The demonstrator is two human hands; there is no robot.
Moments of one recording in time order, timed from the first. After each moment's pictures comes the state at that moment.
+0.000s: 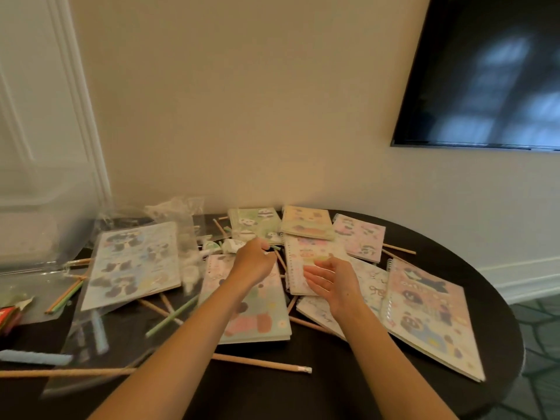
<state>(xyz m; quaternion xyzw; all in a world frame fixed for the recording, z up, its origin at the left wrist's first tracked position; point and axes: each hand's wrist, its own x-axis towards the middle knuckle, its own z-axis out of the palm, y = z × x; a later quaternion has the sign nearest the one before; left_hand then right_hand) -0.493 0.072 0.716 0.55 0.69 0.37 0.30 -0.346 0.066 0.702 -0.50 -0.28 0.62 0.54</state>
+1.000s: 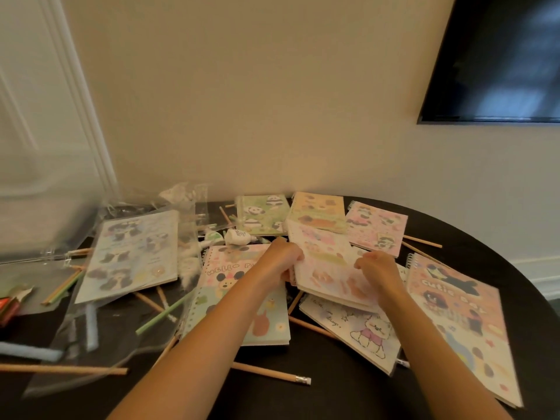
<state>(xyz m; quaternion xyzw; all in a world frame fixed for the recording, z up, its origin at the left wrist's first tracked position) -0.449 0.116 0.705 0.42 0.67 0.35 0.51 -0.282 0.121 0.689 -0.69 -0.48 0.38 0.39</state>
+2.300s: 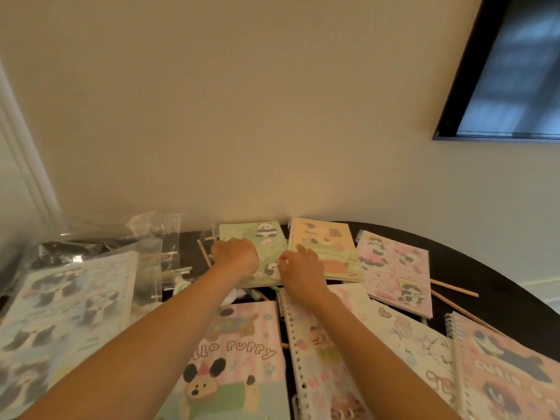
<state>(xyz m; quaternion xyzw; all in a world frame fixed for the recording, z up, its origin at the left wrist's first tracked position) -0.523 0.255 0.705 0.59 0.81 -0.03 0.06 -0.405 0.264 0.662 -0.61 -0.77 0.12 0.15</state>
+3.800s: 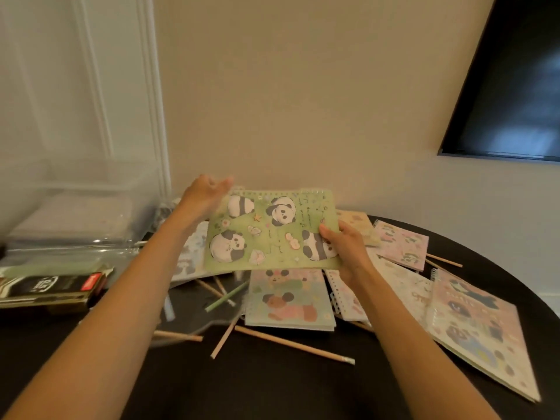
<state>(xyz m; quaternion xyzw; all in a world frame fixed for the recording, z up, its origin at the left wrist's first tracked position) -0.633 0.032 0.796 0.51 0.70 0.46 0.19 -0.398 0.075 0.738 -0.41 -0.52 0.55 0.50</state>
